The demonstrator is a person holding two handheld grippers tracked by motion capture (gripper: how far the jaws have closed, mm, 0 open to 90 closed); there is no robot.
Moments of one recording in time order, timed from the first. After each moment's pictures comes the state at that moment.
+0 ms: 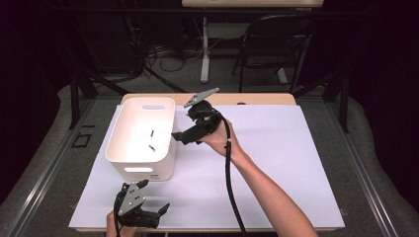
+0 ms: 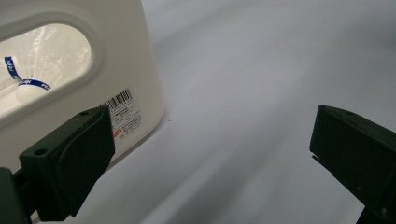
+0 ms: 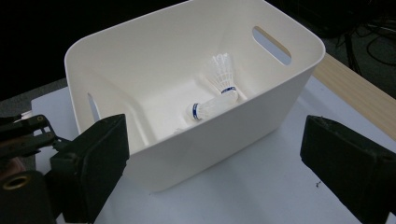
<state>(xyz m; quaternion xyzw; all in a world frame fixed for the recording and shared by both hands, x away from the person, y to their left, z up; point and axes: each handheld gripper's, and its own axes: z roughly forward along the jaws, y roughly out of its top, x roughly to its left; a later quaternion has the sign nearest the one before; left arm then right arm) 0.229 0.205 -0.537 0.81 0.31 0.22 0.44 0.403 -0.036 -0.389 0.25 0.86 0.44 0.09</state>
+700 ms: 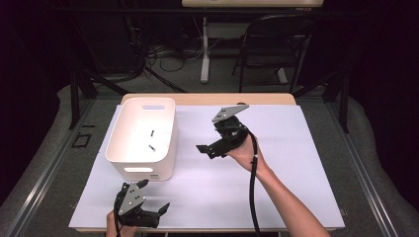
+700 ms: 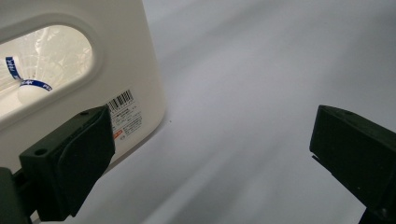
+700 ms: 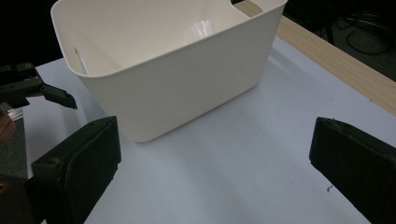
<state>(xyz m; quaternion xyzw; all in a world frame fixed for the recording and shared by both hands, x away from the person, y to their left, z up) 0.230 0.205 -0.537 0.81 0.31 0.22 0.44 0.377 -0.100 -0.415 0.27 0.85 0.45 0.11</state>
